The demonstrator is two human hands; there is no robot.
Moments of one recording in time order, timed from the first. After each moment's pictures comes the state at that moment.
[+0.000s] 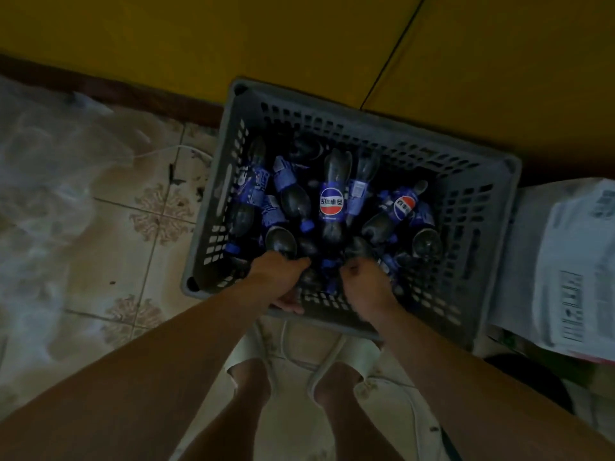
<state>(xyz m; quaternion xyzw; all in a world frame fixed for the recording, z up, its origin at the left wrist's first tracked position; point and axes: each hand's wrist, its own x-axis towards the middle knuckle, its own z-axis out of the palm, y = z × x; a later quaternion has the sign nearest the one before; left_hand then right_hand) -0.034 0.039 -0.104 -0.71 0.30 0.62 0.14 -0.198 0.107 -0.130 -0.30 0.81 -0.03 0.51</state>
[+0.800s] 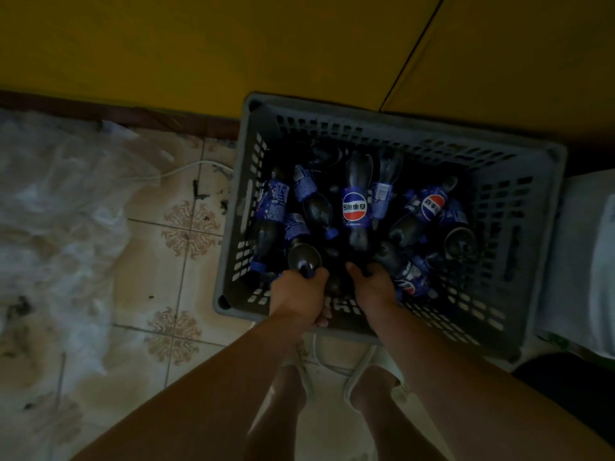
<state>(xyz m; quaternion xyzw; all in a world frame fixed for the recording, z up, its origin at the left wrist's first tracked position) -0.033 0.047 -0.079 -0.77 0.30 0.56 0.07 -0.158 0.096 -0.165 -0.10 0.83 -0.12 0.53</state>
